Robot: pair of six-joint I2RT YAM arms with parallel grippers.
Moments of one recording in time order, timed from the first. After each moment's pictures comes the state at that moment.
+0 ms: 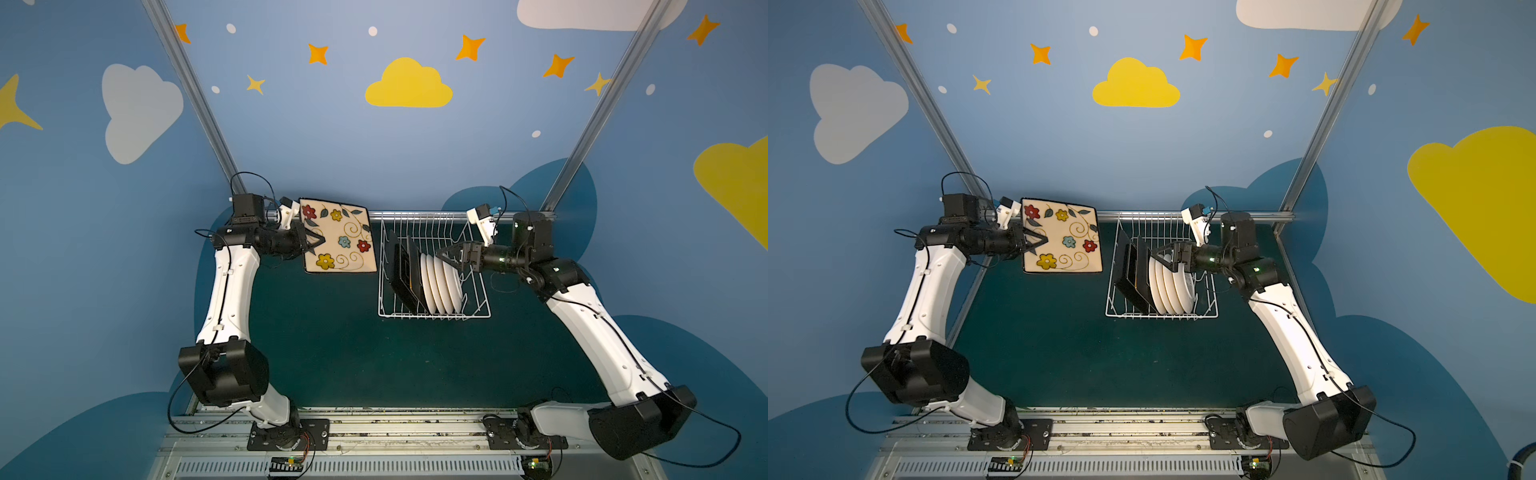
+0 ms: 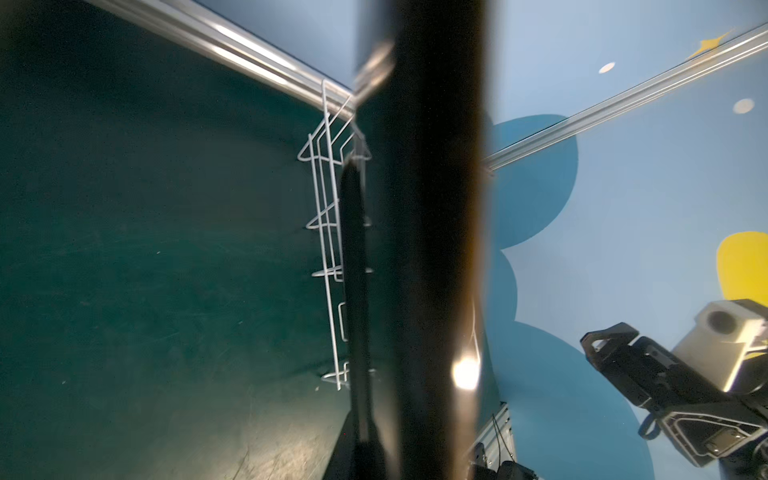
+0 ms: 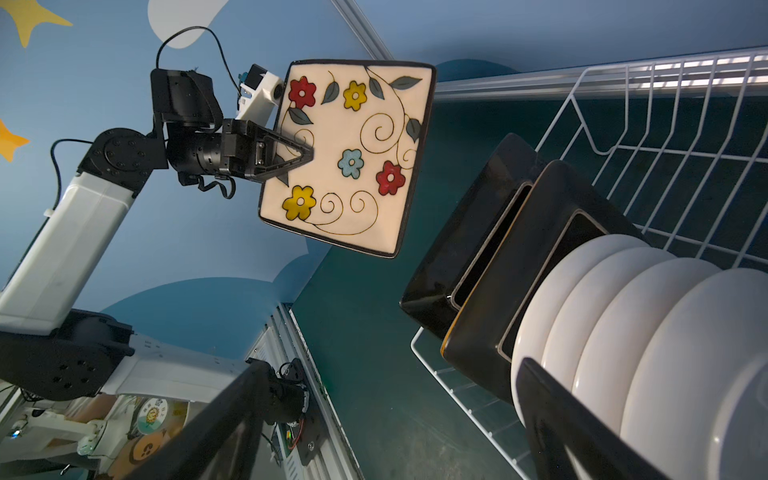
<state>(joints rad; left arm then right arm) 0.17 1.59 1.70 -1.03 0.82 -0.23 0.37 1.31 1.39 -0.55 -0.74 0.34</state>
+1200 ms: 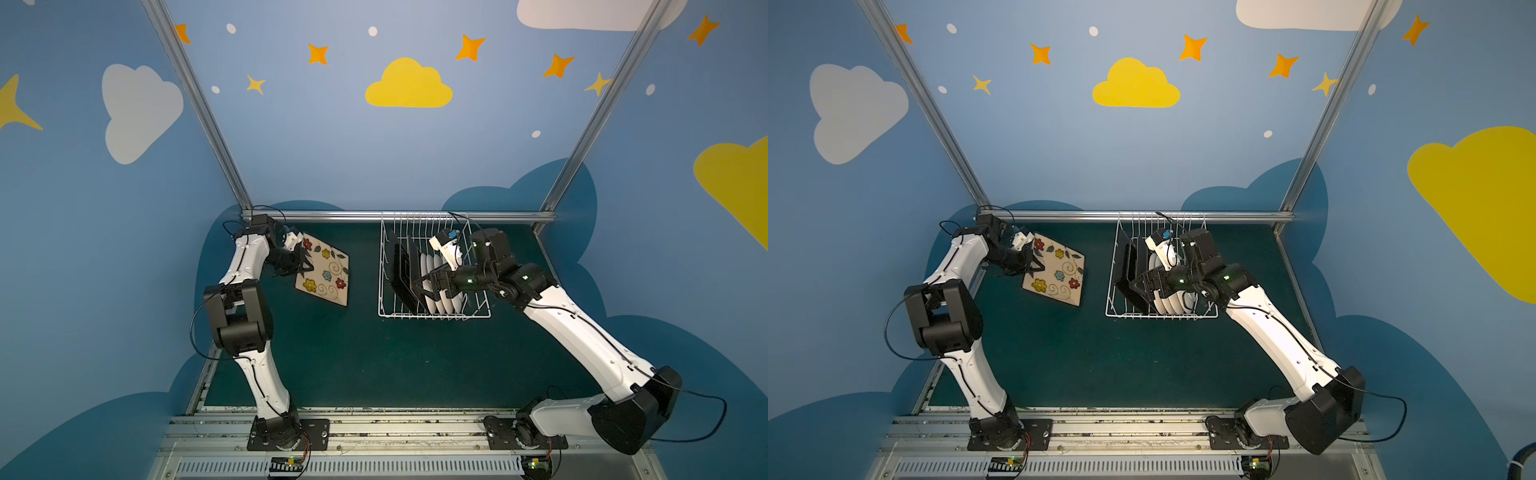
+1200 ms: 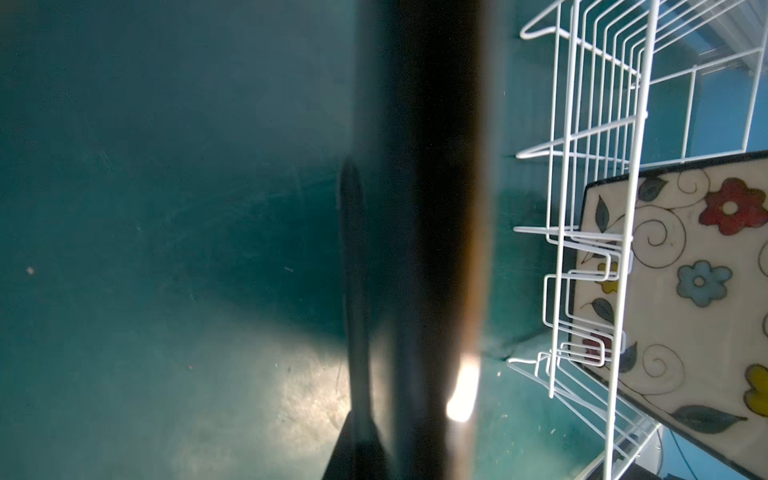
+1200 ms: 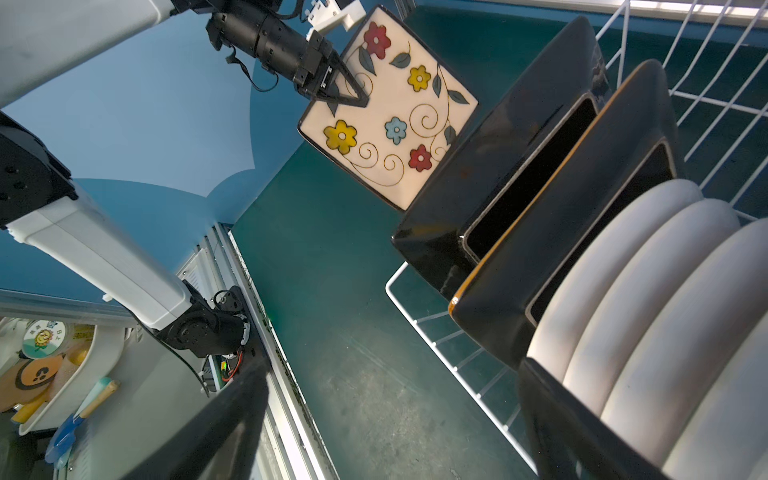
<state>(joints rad) 0.23 2.02 1.77 -1.09 0.57 0.11 0.61 1.35 1.36 -0.67 -0.49 0.16</state>
